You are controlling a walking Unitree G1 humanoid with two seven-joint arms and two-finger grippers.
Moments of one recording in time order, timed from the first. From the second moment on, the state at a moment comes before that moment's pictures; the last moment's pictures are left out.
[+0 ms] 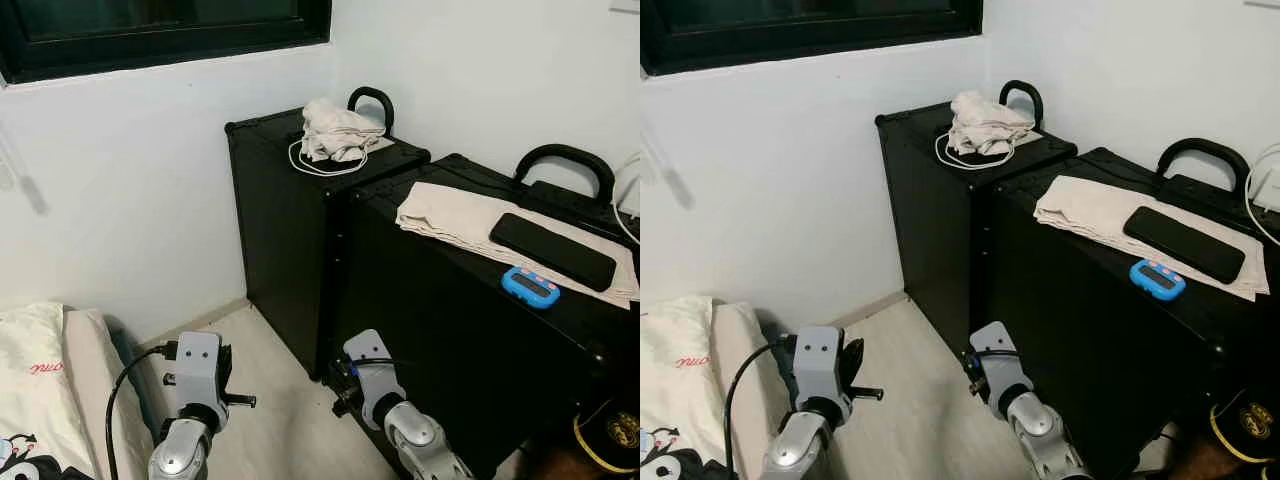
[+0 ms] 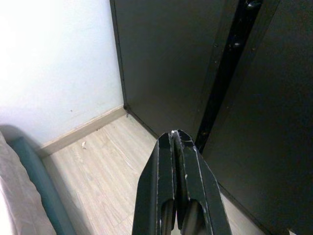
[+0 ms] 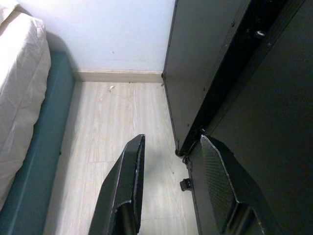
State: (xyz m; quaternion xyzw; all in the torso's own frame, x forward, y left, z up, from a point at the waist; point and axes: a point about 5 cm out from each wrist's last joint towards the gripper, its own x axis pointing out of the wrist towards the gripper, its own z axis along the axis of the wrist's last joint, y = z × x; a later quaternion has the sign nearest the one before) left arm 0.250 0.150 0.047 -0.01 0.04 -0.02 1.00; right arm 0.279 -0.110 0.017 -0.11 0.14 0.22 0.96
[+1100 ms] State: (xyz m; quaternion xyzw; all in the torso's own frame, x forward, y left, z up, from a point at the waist) left arm 0.247 0.146 0.054 -0.01 0.02 -0.04 1.00; right arm 0.276 -0.110 0.016 -0.10 0.14 0.23 0.96
